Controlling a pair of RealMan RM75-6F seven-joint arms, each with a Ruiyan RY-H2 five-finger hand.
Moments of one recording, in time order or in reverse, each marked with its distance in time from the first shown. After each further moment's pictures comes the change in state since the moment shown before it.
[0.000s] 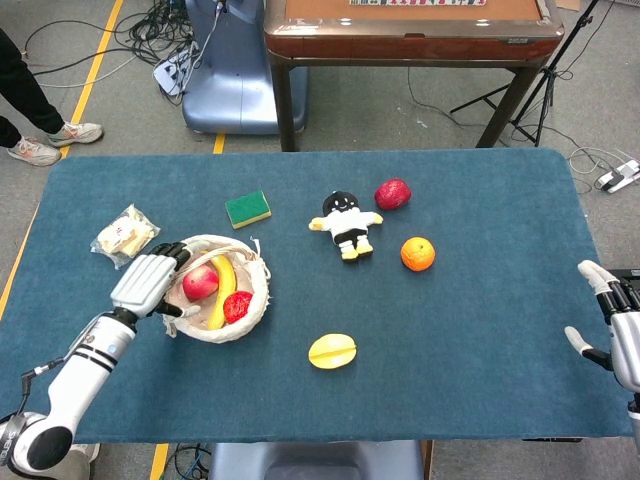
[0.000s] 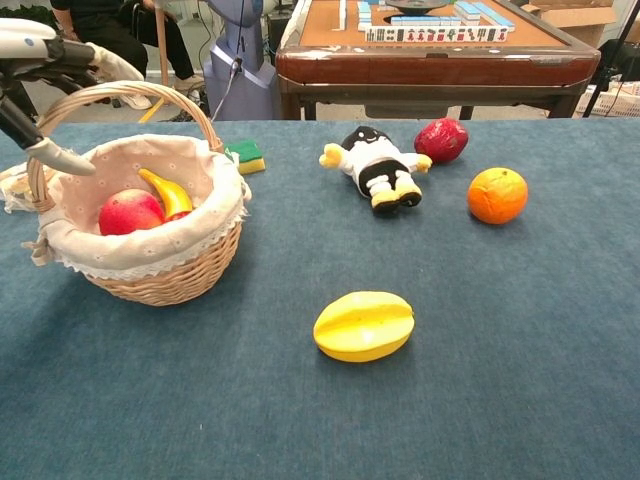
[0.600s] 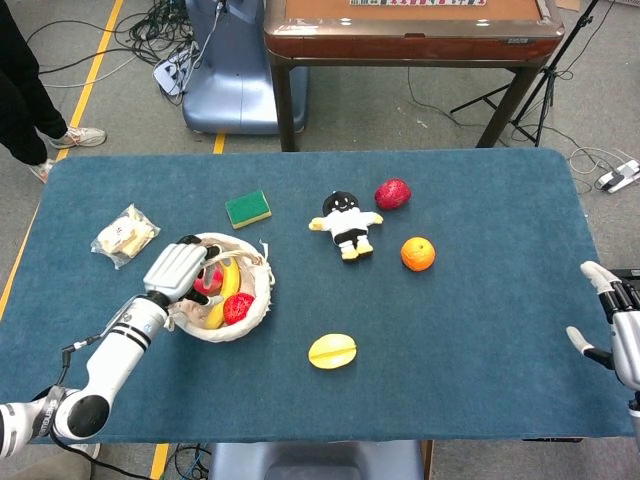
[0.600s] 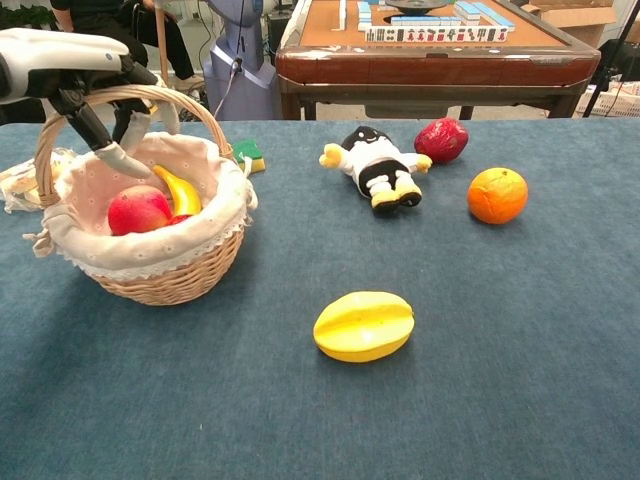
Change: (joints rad) left arm -0.185 -0.086 0.024 0.047 -0.265 -0.025 0.165; right arm 0.003 -0.013 0.002 0.025 0.022 -0.018 0.022
